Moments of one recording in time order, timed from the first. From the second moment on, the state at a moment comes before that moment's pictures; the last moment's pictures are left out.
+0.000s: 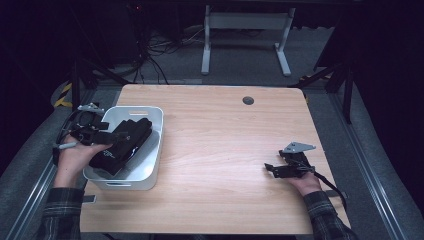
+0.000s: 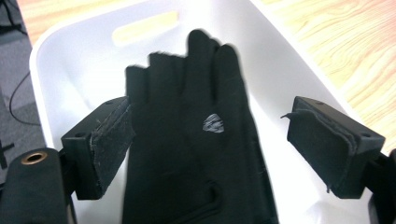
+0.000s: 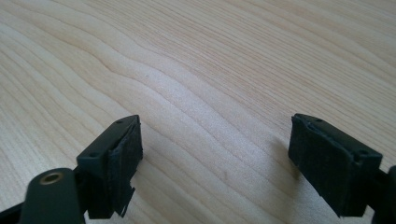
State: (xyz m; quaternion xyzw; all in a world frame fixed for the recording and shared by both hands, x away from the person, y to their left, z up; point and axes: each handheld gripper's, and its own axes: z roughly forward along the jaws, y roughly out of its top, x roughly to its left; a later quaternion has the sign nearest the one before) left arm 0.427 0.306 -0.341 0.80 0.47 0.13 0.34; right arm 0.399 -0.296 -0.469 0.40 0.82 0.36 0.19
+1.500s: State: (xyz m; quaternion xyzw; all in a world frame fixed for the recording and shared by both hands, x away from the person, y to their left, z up) left arm 0.388 0.098 -0.384 0.86 0.28 0.06 0.43; right arm 0.399 -0.296 -0.469 0.39 0.82 0.36 0.19
